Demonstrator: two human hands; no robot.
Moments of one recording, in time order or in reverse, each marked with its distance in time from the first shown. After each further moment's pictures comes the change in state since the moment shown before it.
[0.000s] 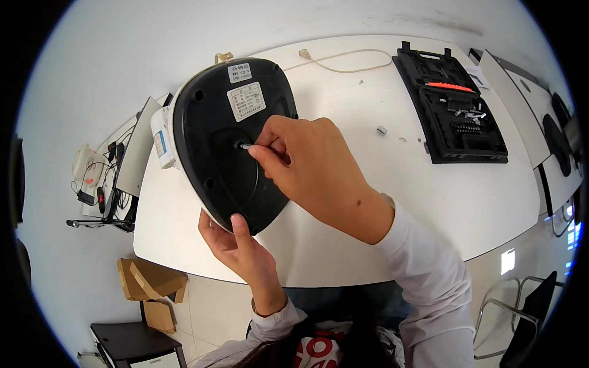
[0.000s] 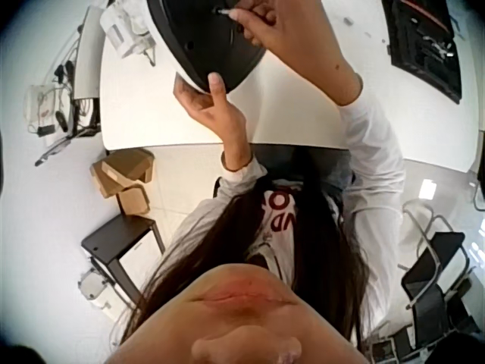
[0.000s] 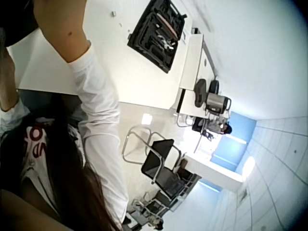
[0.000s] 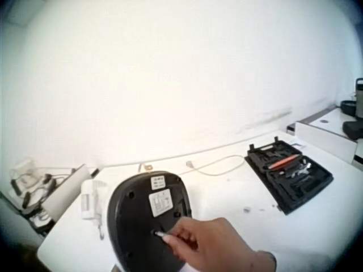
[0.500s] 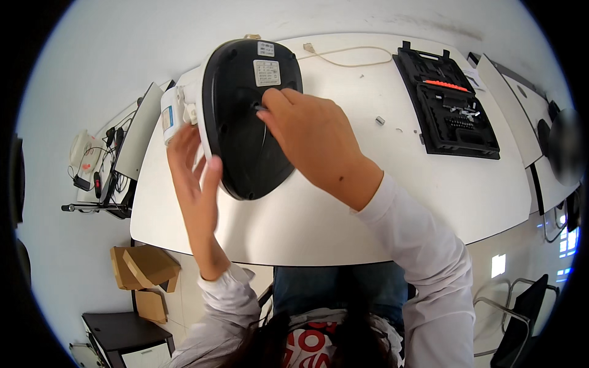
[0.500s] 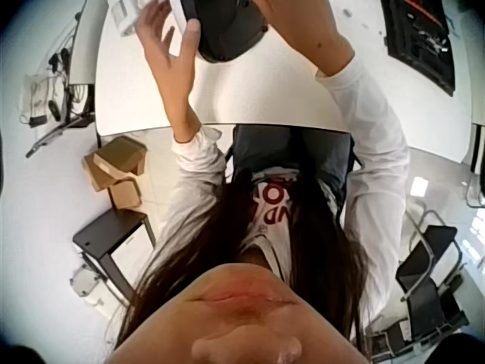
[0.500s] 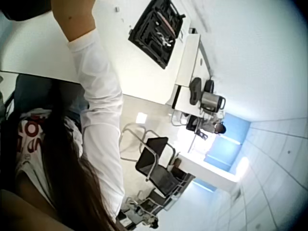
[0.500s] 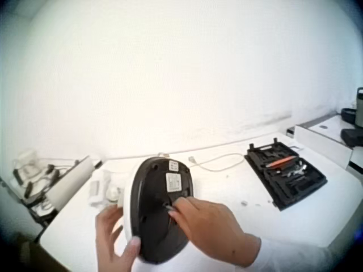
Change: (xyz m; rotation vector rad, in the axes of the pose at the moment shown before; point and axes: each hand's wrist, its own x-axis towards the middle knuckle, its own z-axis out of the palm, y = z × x) left_hand 0.087 0.046 -0.016 0.448 -0.473 0.125; right_hand 0.012 0.020 0.012 -0.607 0.201 -0.508
